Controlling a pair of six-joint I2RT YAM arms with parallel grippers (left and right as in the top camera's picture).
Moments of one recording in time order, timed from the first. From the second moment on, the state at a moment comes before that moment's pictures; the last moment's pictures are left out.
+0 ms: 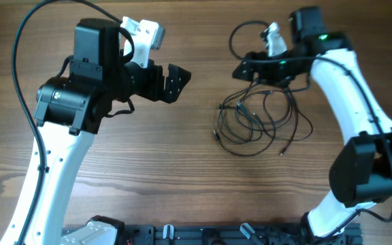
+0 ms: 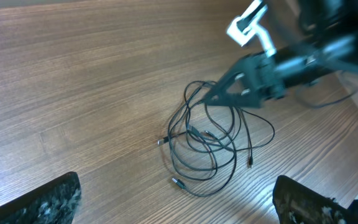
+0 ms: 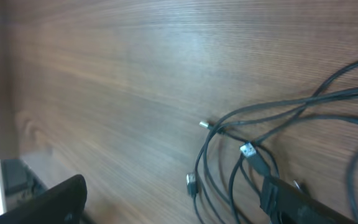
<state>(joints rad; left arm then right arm) -0.27 1.37 1.56 -0.96 0.42 -0.07 0.15 1.86 1.54 -0.94 -0.59 0.18</state>
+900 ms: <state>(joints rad) -0.27 1.37 1.56 -0.96 0.42 -0.07 0.17 1.86 1.06 -0.24 -0.50 0.69</state>
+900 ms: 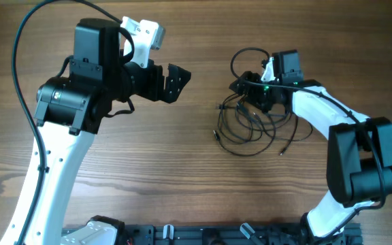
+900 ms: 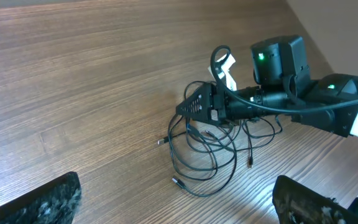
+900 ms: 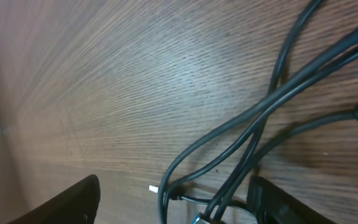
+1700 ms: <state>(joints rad) -0.27 1.37 1.56 -0.96 0.42 -0.07 0.17 1.95 1.02 -0.16 -0.49 0.73</state>
